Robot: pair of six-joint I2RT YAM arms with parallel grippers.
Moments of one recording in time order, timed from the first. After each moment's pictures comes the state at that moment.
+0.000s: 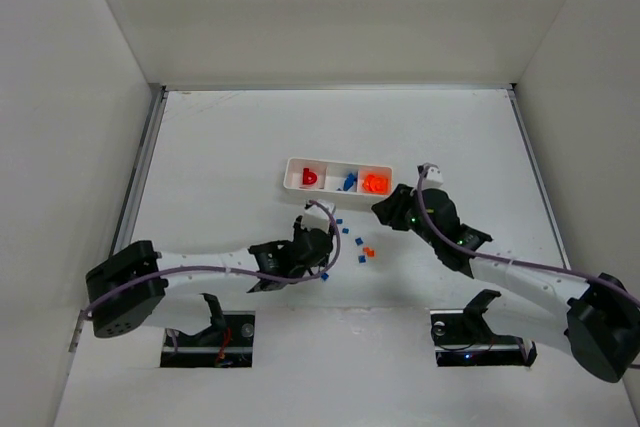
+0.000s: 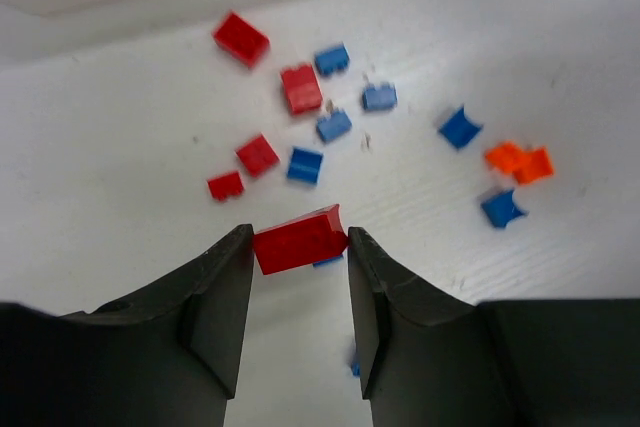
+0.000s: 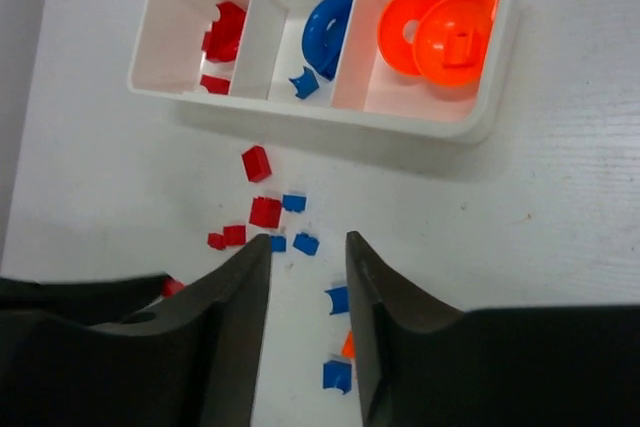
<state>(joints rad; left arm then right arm) -1.18 1.28 0.52 0.00 -0.57 -0.55 0.68 1.05 0.46 0.18 0.16 0.74</state>
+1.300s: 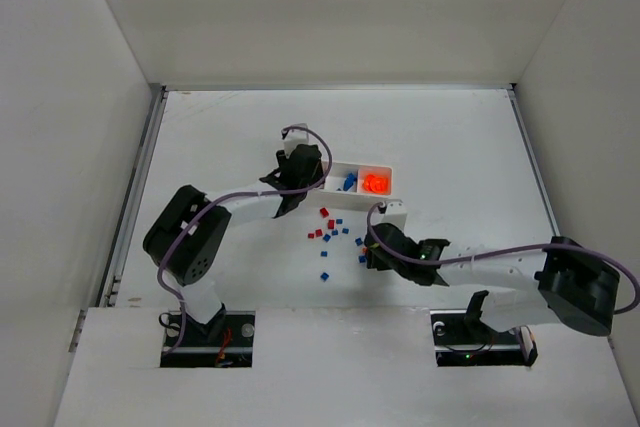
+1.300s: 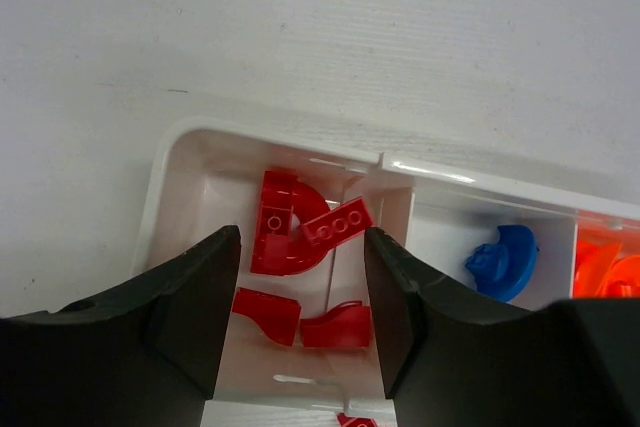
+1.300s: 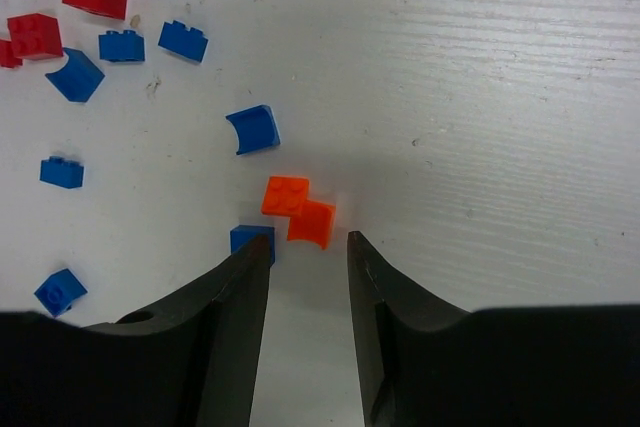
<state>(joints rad) -0.65 1.71 0.93 0.16 -0.46 -0.55 1.05 1.27 0.52 -0.17 0.45 0.83</state>
